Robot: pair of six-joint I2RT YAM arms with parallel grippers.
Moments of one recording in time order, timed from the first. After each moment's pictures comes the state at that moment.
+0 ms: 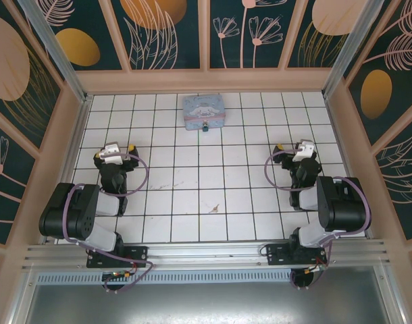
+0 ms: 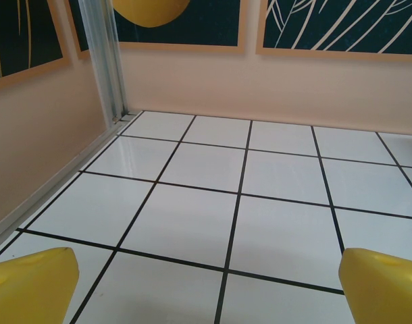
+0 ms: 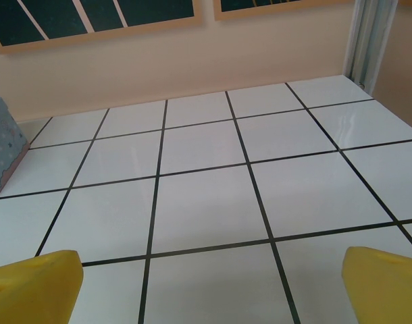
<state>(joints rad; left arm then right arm) -0.07 1.52 0.20 1.21 -0.27 -0.07 -0.04 1.54 0.23 1.14 -0.03 0.10</state>
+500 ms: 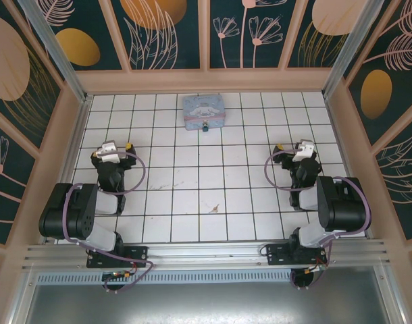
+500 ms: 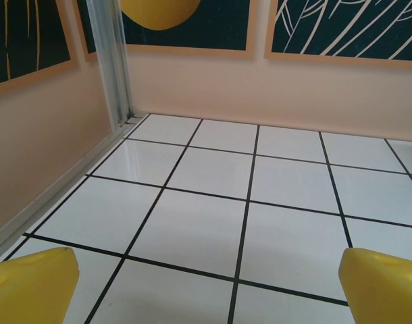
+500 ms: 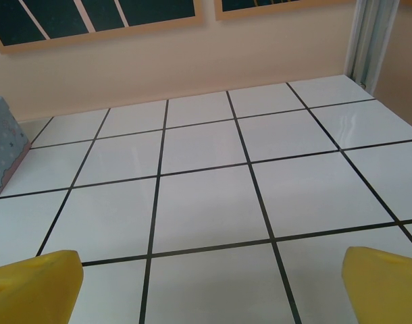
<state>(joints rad) -0.03 1.52 0.22 1.19 -0.24 -0.07 -0.04 1.54 0.23 1.14 -0.04 0.10</state>
